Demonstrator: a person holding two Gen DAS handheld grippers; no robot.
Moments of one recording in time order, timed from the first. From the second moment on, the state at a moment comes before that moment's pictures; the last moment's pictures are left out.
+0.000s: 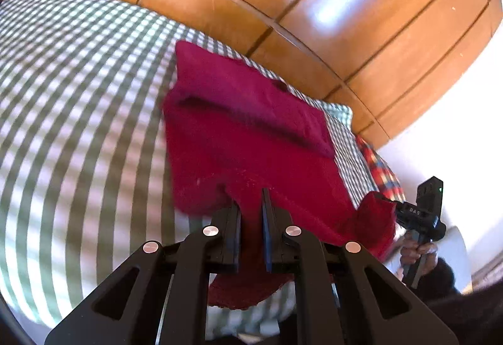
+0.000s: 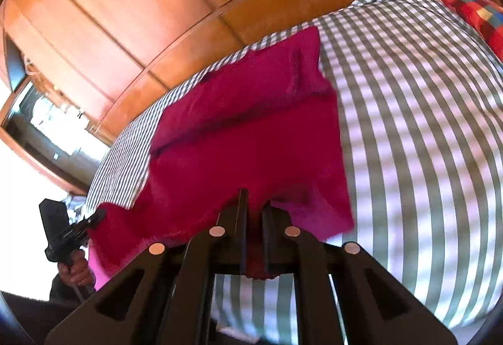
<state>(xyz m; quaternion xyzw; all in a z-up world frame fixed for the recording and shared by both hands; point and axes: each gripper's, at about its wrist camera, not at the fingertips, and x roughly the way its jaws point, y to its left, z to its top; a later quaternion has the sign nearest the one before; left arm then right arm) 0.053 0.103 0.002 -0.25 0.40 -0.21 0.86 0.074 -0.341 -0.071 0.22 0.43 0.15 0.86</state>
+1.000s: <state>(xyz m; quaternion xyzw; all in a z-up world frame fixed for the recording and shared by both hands) 0.096 0.096 -0.045 -0.14 0.43 -0.18 0.88 0.083 -0.356 -0.124 0.17 0.47 0.09 0.86</state>
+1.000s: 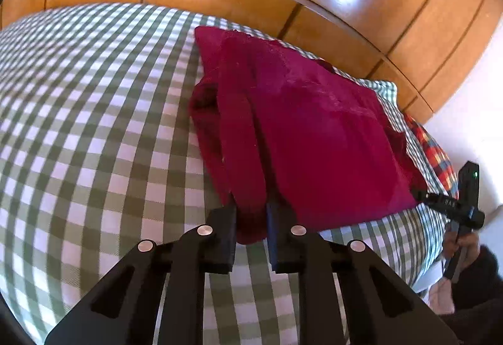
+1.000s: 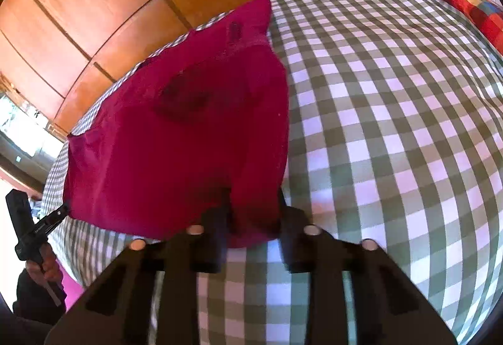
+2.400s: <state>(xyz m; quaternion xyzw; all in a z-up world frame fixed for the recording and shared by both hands) 0.095 0.115 0.023 -0.22 0.36 -0.22 0.88 0.097 -0.343 -0.022 0.06 0.37 0.10 0.92</state>
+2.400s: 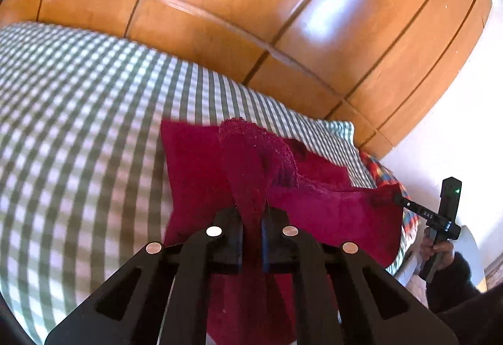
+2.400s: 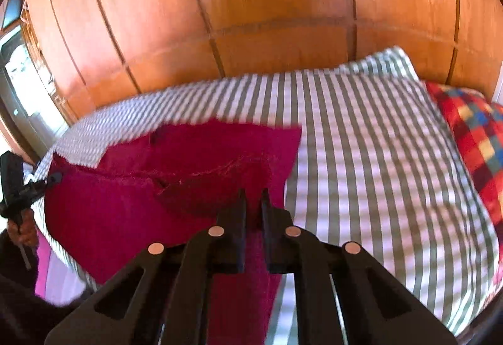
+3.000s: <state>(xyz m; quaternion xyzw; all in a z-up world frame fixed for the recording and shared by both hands) 0.253 0.103 -0.012 -0.17 0.44 -0.12 0.88 0.248 -0.347 -0.094 0.09 0.45 0.03 0.89</state>
